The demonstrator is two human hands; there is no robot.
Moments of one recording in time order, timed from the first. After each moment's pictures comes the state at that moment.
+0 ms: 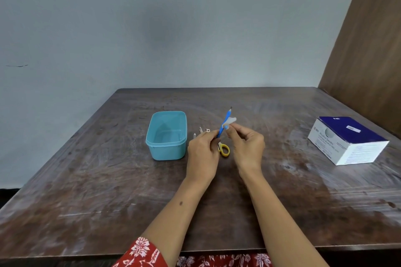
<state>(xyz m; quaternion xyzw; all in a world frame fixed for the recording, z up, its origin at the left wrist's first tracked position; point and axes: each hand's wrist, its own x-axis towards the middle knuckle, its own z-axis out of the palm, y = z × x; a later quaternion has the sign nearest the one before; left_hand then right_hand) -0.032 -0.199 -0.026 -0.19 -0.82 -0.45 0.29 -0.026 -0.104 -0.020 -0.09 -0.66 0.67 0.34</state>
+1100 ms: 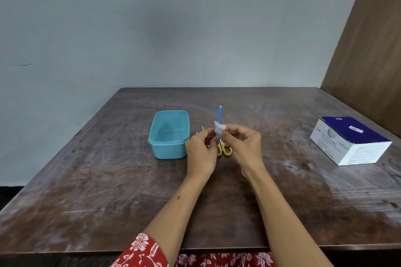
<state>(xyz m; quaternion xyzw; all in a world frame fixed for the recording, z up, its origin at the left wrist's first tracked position) -0.038 -0.202 -0.029 -0.12 -0.80 -0.55 0.22 -0.015 -0.107 -0.008 -0.01 -0.64 0.73 0.24</state>
